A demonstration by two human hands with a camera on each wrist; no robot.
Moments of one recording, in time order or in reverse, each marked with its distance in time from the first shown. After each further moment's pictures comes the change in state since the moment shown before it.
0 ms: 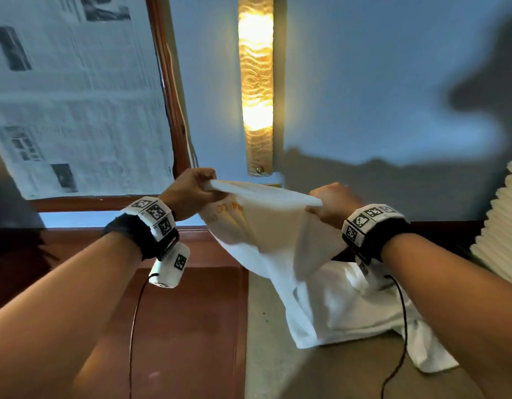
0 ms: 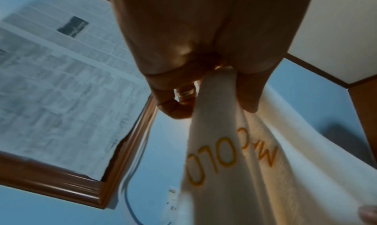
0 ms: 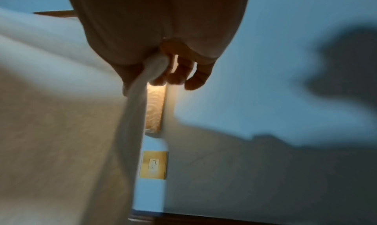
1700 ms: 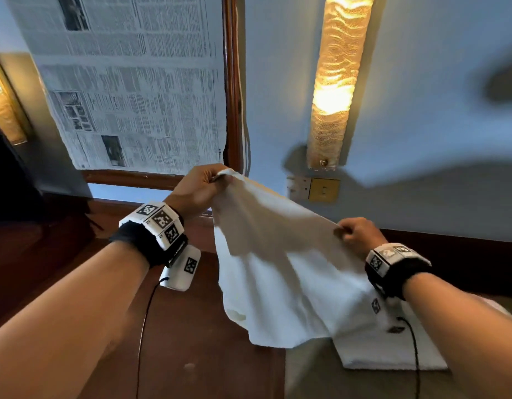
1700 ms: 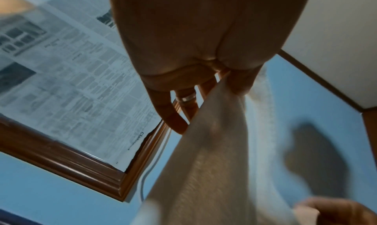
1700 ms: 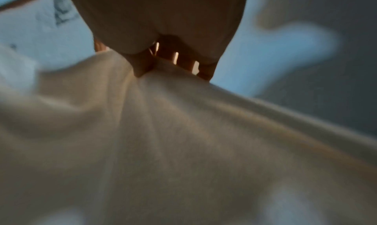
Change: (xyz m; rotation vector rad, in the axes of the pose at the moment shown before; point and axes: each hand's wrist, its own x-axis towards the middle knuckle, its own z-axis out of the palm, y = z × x) left_hand -0.010 -0.088 -0.067 0.020 0.117 -0.073; right_hand 0.087 -0.044 0.131 0.439 -0.100 0.107
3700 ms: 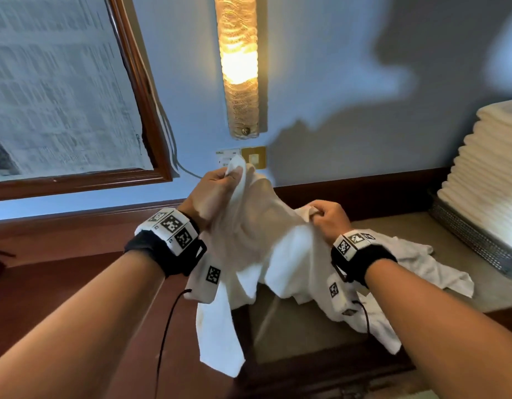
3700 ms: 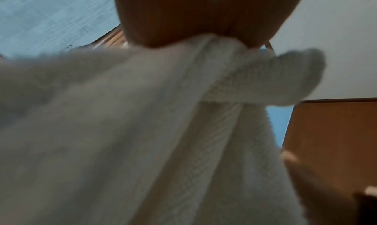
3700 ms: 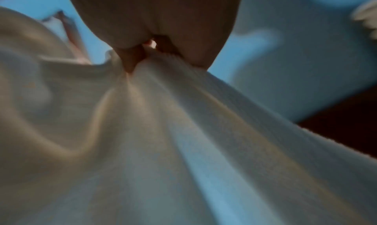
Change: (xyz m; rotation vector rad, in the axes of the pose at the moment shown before) left_hand -0.024 0.059 0.124 -0.530 -0.256 -0.180; right_hand -0.114 0.040 0.011 0.446 0.315 0.242
